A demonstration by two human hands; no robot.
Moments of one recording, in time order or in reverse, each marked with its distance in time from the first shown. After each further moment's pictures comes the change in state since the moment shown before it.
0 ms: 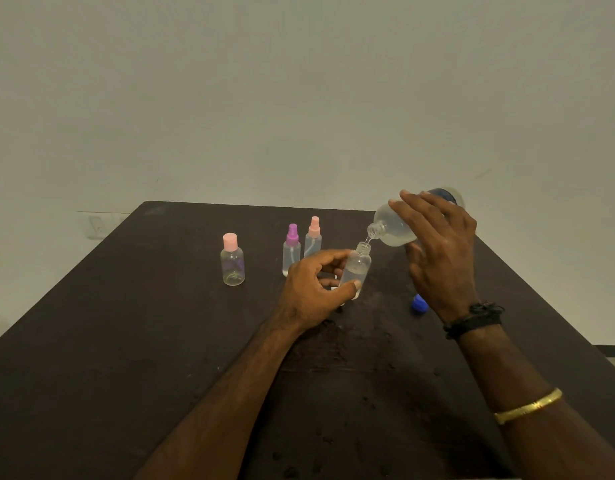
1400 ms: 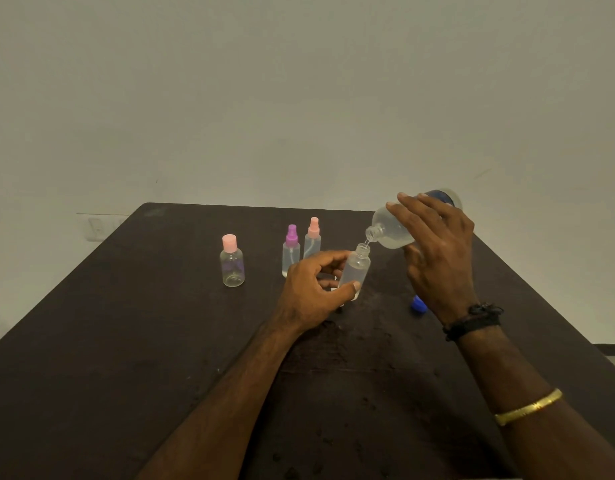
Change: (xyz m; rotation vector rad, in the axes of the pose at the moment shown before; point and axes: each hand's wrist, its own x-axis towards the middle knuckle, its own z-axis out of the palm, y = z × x) left_hand 0.000 -0.003 -0.001 0.026 -0.007 -0.005; right_hand -0.002 -0.001 -0.001 0.006 -0.013 -0.004
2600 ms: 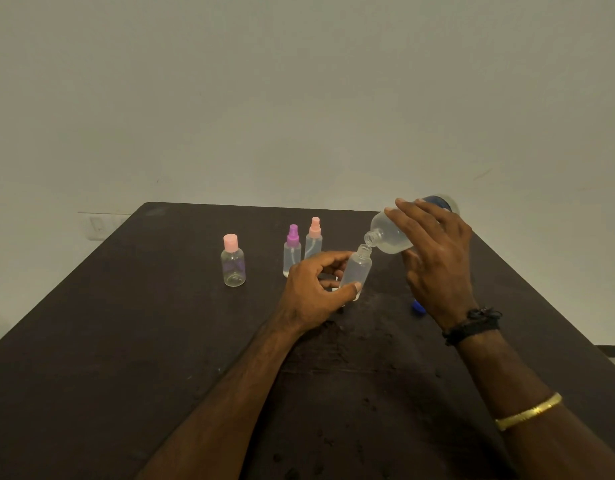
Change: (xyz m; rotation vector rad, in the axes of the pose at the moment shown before) left_hand 0.000 0.001 0.000 -0.016 -0.001 -0.005; right_hand -0.006 0.001 0.006 0.001 -0.001 -0.008
